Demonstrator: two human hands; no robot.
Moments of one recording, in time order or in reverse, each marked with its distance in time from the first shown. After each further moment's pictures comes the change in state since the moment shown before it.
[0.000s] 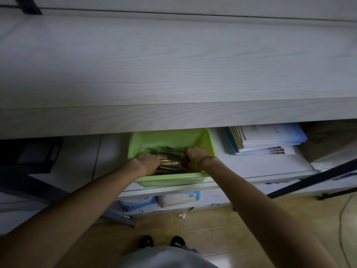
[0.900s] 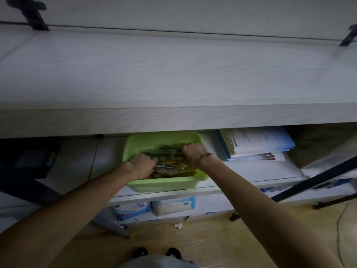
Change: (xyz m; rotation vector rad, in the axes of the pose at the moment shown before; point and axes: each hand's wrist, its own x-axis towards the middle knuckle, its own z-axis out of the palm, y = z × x) left_hand -0.023 0.001 -0.021 0.037 0.169 0.022; right_hand -0.025 0.003 -0.041 -0.200 0.171 -0.094
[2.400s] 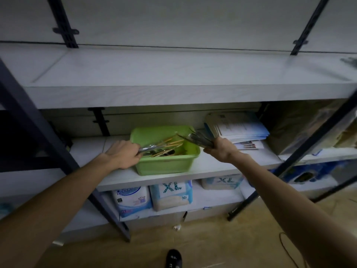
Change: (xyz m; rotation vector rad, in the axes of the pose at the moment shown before) left_hand -0.144 0.005 -0.042 -0.095 0.284 -0.164; right_hand -0.156 0.036 -0.014 0.490 0.147 0.396
